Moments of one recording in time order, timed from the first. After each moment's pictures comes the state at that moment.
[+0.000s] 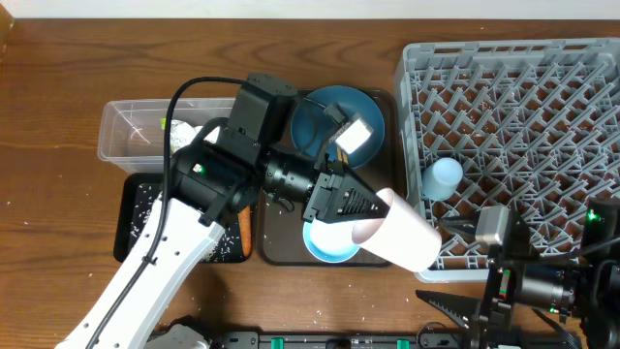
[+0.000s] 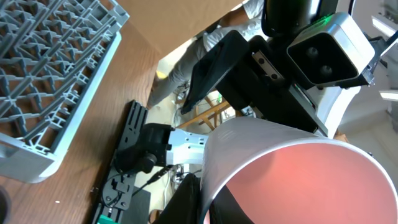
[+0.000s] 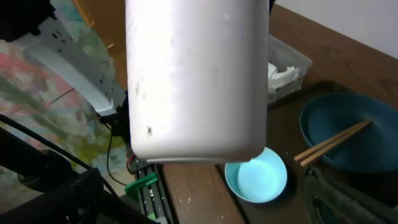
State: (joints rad) left arm -0.53 1.35 1.41 -0.81 1.29 -0.25; right arm -0.07 0.84 1.32 -1.53 -1.13 -0.75
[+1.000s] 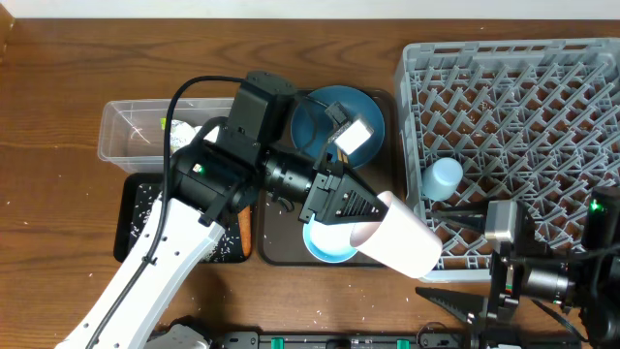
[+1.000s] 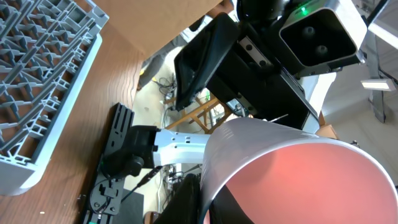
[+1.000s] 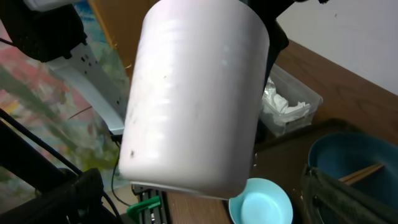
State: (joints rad) left arm -0.53 1.35 1.41 -0.78 1.35 -0.25; right arm -0.07 0.86 1.32 -1.45 -1.26 -0.75
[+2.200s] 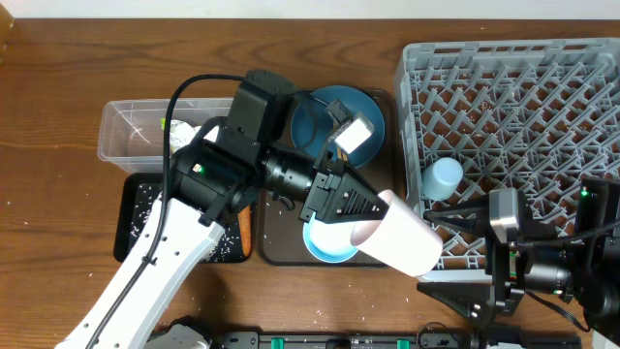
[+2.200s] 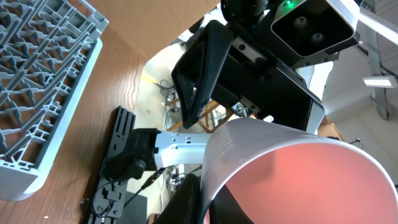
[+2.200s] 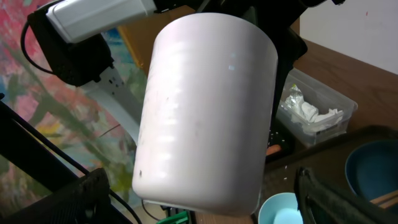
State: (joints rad) left arm -0.53 1.35 1.41 -0.76 1.35 -0.25; right arm -0.07 0.91 1.32 -1.50 -1.36 -0.76
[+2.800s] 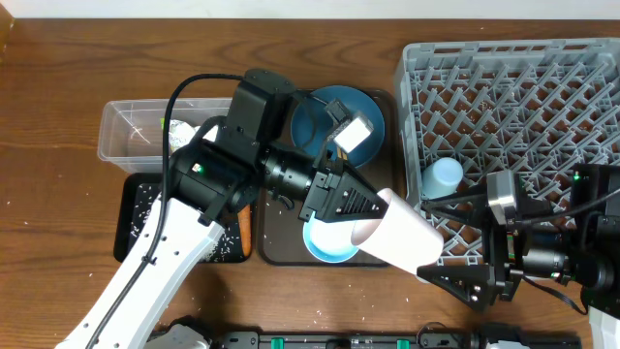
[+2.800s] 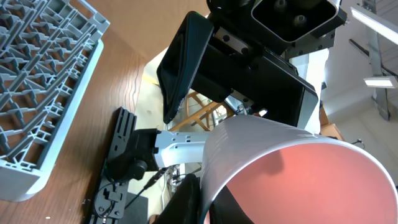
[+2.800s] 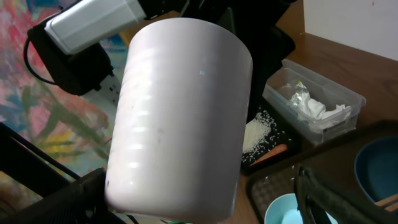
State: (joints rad) left arm -0.53 1.35 1.41 -0.76 1.35 -0.25; right arm -0.07 0.97 1.32 -1.51 -1.38 -0.76
